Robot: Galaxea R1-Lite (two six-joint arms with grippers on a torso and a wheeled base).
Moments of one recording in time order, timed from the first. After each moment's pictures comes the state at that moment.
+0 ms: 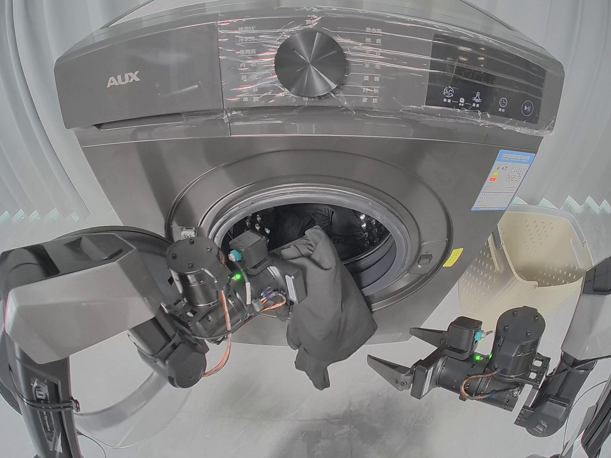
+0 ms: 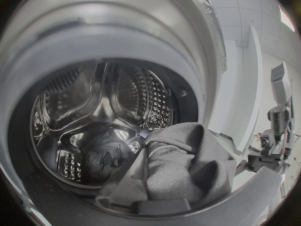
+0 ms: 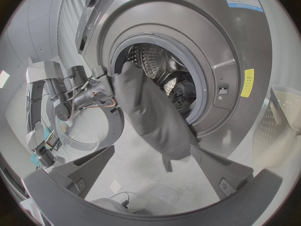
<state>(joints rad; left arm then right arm) -0.56 2.21 -0.80 -1.53 -0.19 -0.07 0.68 1.98 -0.15 -1.55 0.02 0.21</state>
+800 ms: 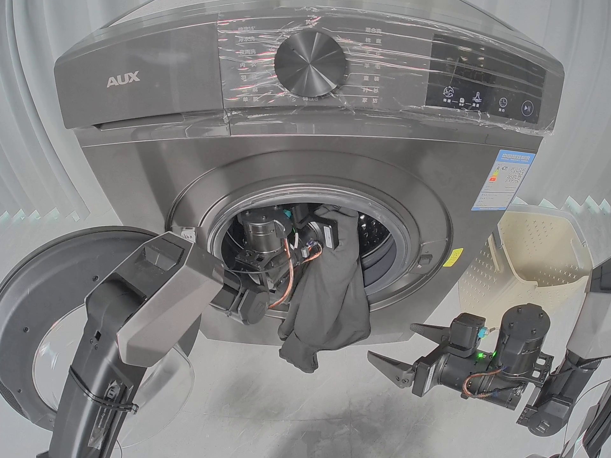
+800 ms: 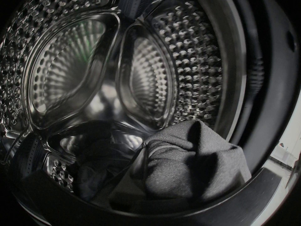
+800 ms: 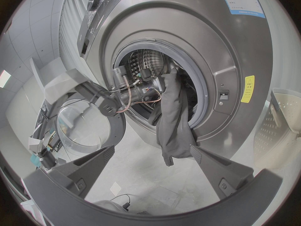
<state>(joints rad) -0.52 2.58 -1.64 -1.09 -0.10 -0.11 0.68 1.96 -0.16 -1.55 0.02 0.21</state>
